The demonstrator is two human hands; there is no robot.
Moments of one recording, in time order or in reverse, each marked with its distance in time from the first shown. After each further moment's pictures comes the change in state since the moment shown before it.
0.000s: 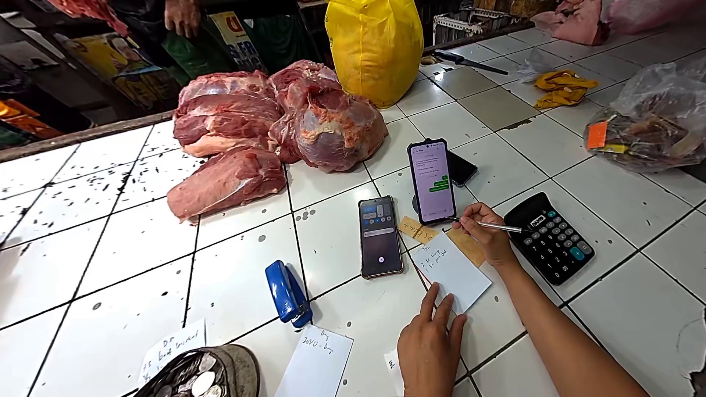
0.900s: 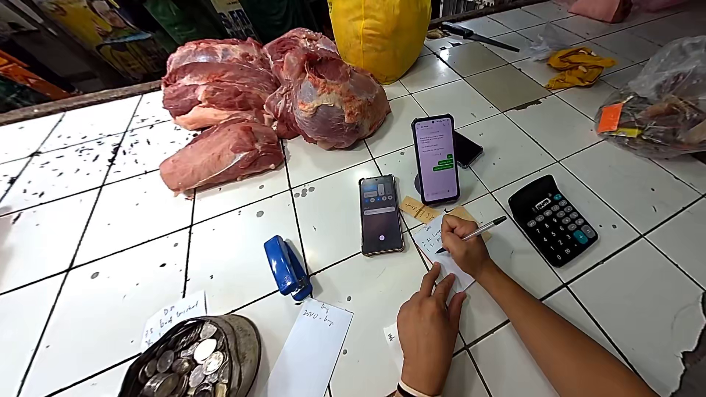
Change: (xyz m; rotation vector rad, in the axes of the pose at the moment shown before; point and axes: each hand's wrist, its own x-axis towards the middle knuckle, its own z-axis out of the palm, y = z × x) left_hand 0.000 0.000 0.000 0.022 0.004 -0.015; right_hand -0.042 -0.008 0.048 -0.242 -0.195 0.042
